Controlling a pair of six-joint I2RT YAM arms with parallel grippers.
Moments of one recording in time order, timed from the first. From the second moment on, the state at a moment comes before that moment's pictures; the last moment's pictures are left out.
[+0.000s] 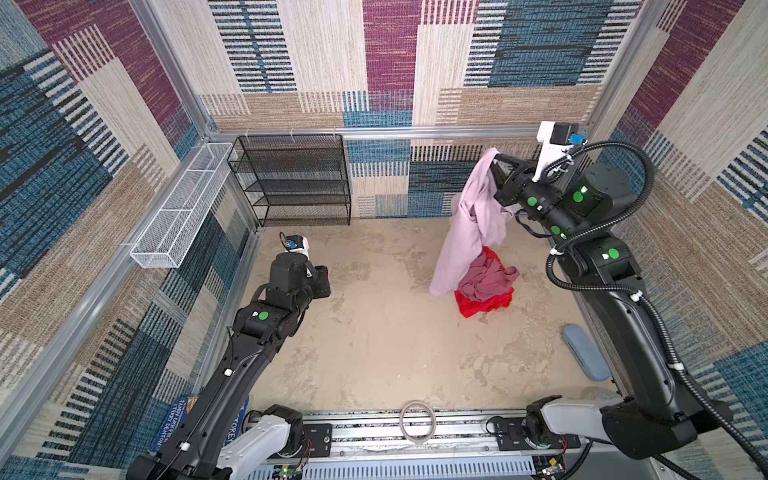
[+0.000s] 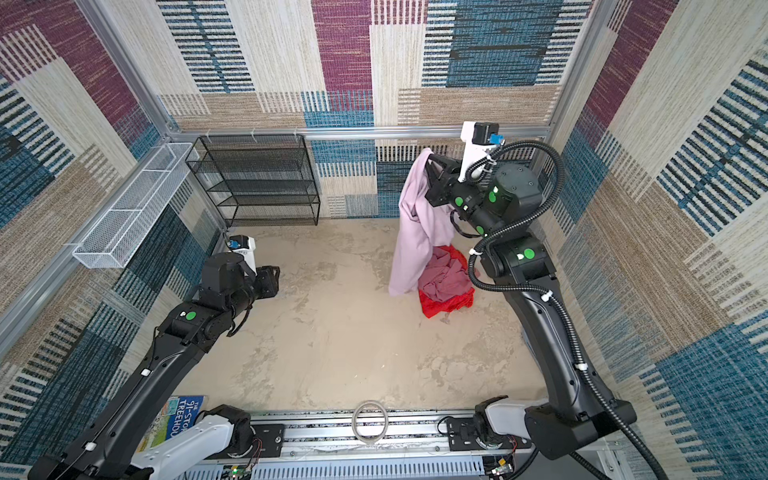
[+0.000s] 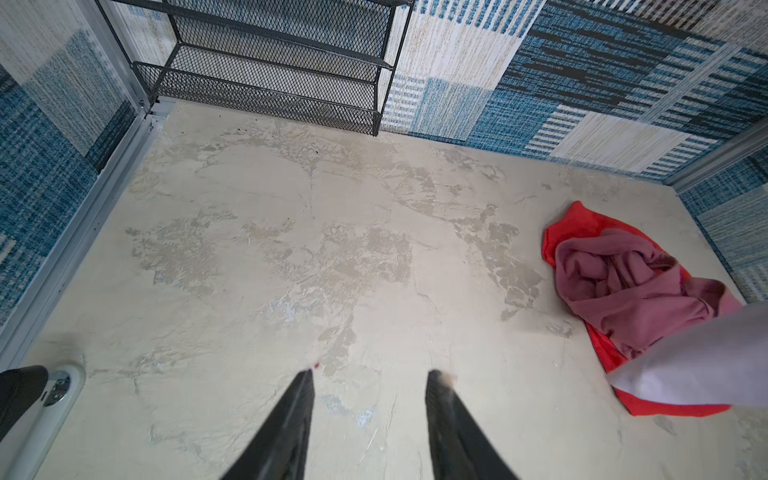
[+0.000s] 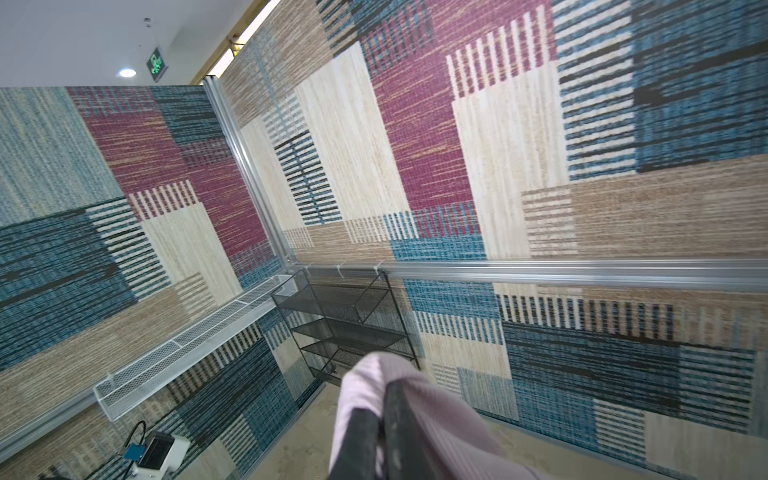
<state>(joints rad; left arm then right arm) -0.31 1.01 1.05 -0.59 -0.18 -0.35 0.33 1.33 1.74 -0.23 -0.26 0.35</state>
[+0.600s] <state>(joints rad) -0.31 0.93 1.09 -0.70 -0.23 -0.34 0.64 1.74 2.14 -0.34 -0.33 0.24</state>
